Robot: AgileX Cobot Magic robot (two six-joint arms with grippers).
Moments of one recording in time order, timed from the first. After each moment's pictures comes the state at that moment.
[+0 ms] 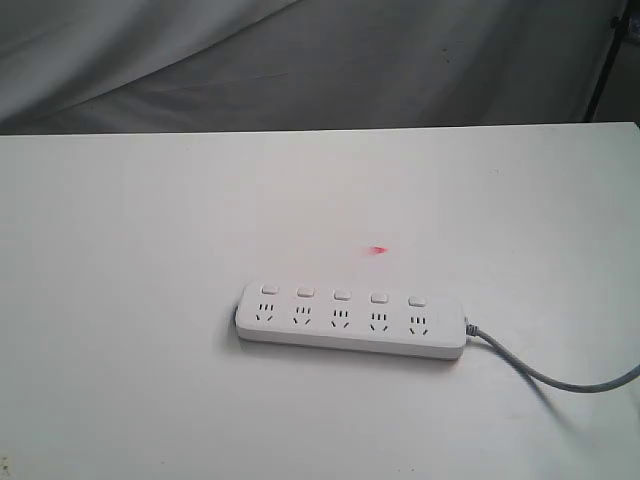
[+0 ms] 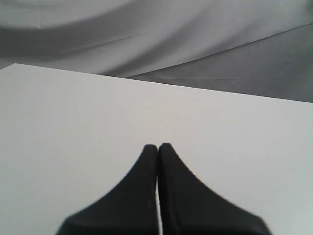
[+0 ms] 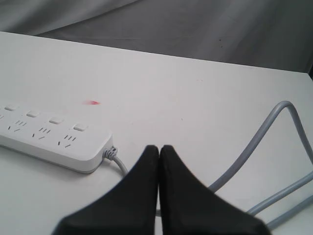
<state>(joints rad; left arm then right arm) 0.13 0.00 0.00 -0.01 0.27 -0.09 -0.08 0.01 0.00 -0.01 0.35 -0.05</state>
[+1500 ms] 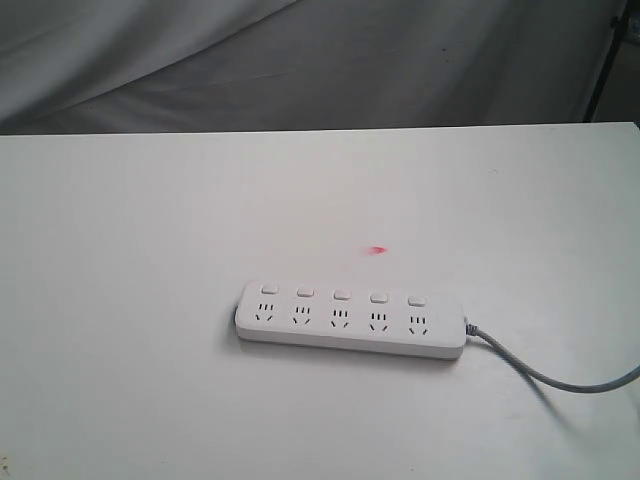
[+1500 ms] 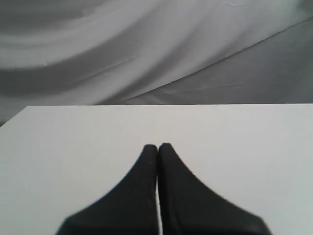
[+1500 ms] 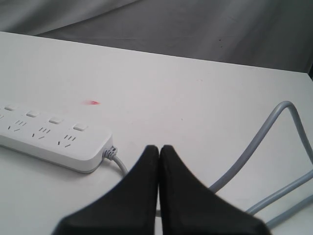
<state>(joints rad) 0.13 0.08 -0.21 -0.03 0.37 0.08 -0.08 0.01 0.00 -0.01 0.35 -0.05</state>
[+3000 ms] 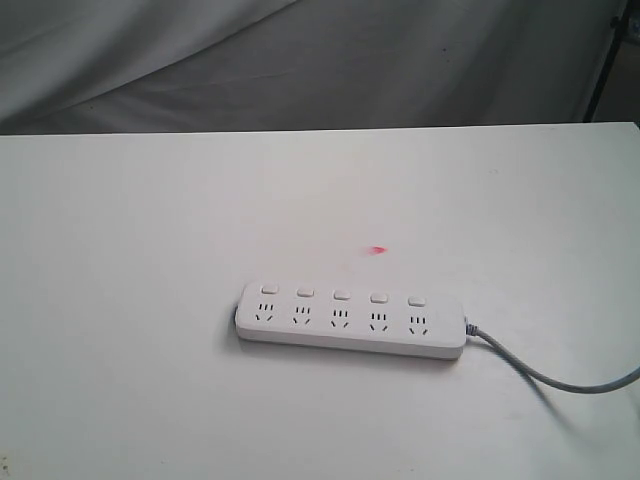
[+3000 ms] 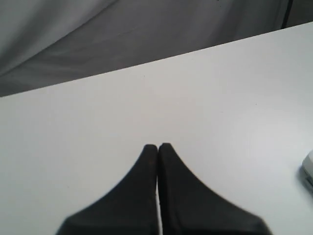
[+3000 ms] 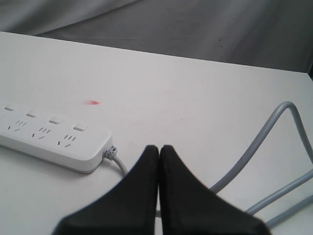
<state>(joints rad) 0.58 1.24 -0.53 -1.59 0.85 2.09 -0.08 0.01 0.00 -0.01 0.35 -0.05</state>
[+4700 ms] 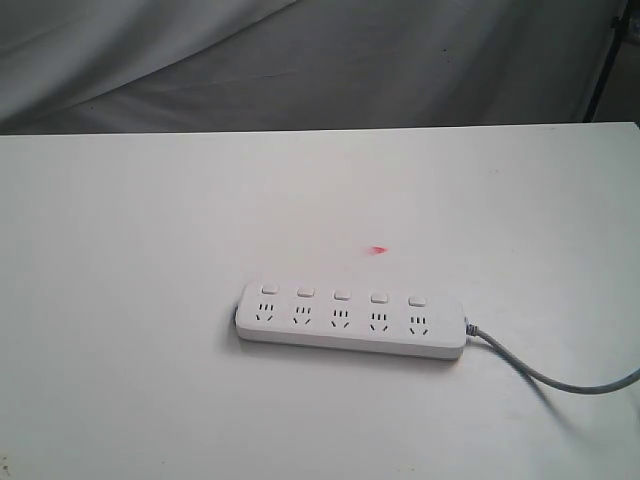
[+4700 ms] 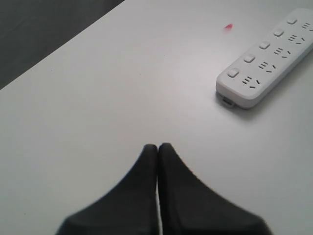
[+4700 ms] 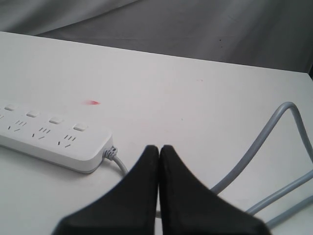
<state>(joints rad) 0.66 1.30 -0.73 -1.12 1.21 2.09 -0.08 0.01 0.00 -0.01 0.35 -0.05</state>
